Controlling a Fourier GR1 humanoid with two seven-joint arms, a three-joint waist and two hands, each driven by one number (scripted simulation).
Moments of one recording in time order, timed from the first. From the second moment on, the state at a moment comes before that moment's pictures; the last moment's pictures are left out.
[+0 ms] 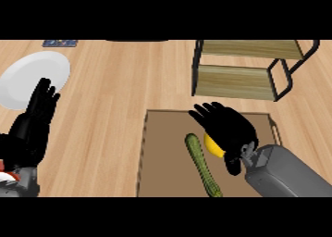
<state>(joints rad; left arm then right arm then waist) -0.07 0.38 -0.11 -1.70 0.20 0.33 0.14 -0.51 -0.42 0.65 -1.61 0.70 0.58 0.45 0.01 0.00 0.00</state>
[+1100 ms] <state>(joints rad) -0.09 0.26 -0.02 -1.66 0.09 0.24 0.14 -0.42 -0.25 0.53 -1.37 1.01 0.50 0.16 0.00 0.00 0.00</state>
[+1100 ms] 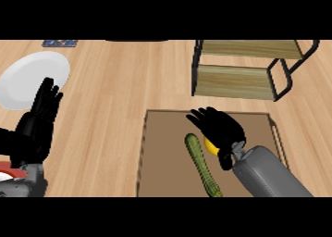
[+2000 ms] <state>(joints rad) -0.05 0.23 0.02 -1.69 0.07 0.20 0.15 -0.35 -0.15 0.43 -1.30 1.17 0.34 0.19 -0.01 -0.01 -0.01</state>
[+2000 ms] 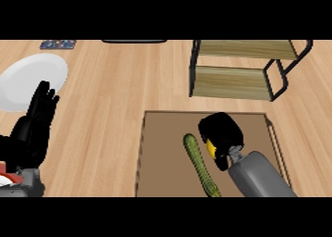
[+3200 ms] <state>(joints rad) -0.07 0.21 0.02 -1.66 0.04 0.19 0.14 -0.48 -0.01 0.32 -2.01 1.03 0.17 1.04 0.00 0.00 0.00</state>
